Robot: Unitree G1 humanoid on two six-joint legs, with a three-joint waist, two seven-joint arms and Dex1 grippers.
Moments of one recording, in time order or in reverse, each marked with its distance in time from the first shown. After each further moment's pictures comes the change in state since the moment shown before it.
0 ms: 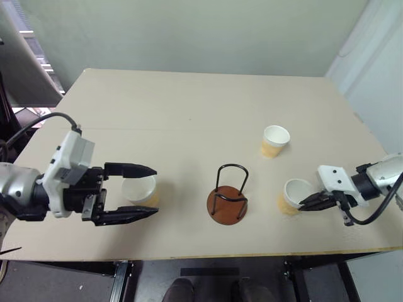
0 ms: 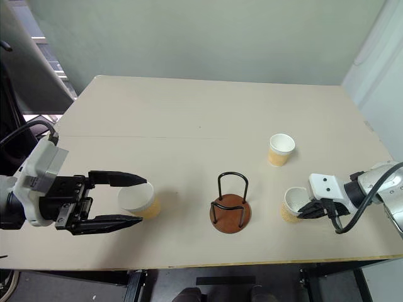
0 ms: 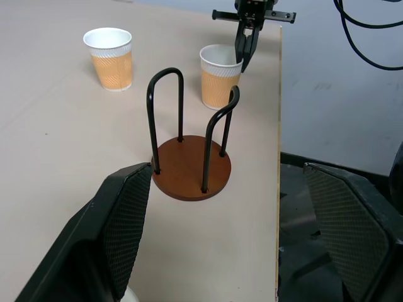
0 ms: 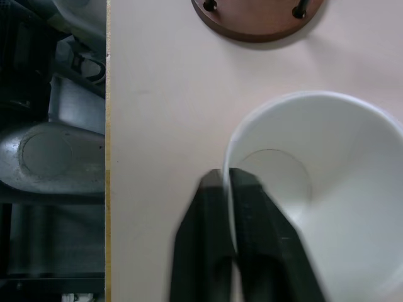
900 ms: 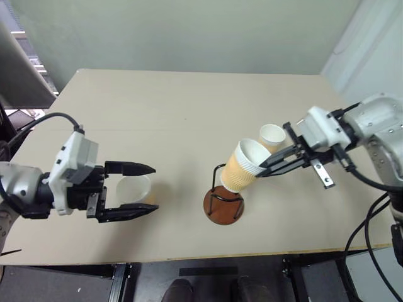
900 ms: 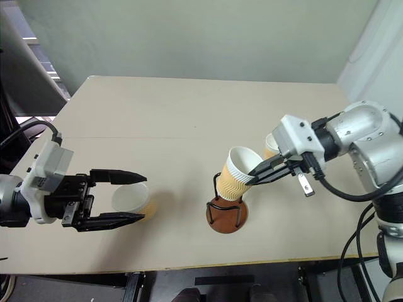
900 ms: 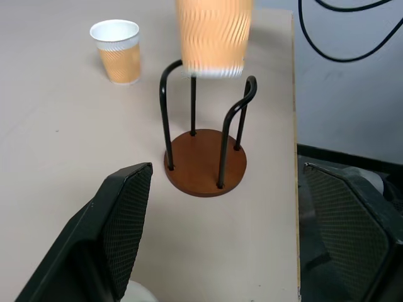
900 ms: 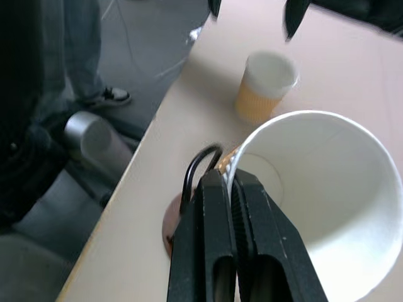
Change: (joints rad) left arm 0.011 0.018 -0.042 0.019 0.040 -0.062 0.031; right arm -0.507 0.261 0.082 -0.053 0.238 0.135 0.054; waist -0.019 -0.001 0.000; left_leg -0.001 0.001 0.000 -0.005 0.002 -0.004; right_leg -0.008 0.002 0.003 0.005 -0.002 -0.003
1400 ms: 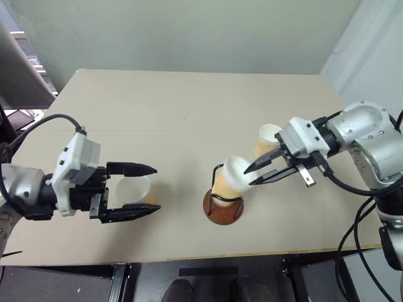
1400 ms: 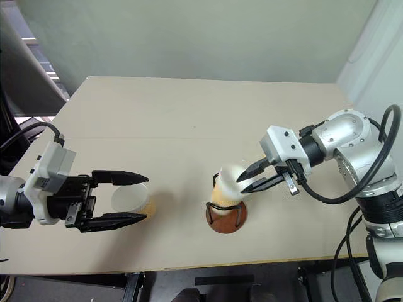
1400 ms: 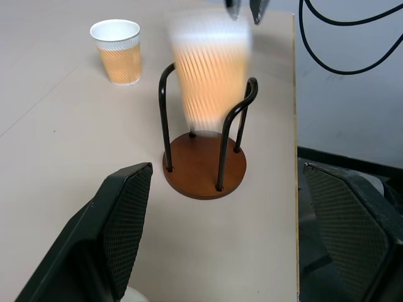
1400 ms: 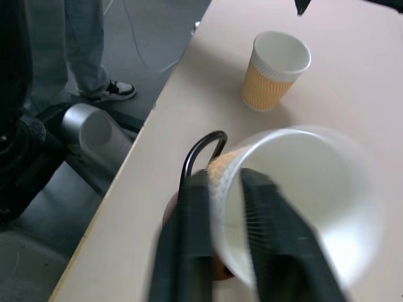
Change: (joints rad) left arm 0.012 0.002 0.000 -0.018 -0.022 0.006 0.028; right arm 0.007 0.058 0.042 0.008 -0.076 -0.017 -0.009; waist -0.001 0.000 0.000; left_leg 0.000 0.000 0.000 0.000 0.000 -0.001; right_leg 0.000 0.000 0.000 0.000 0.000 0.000
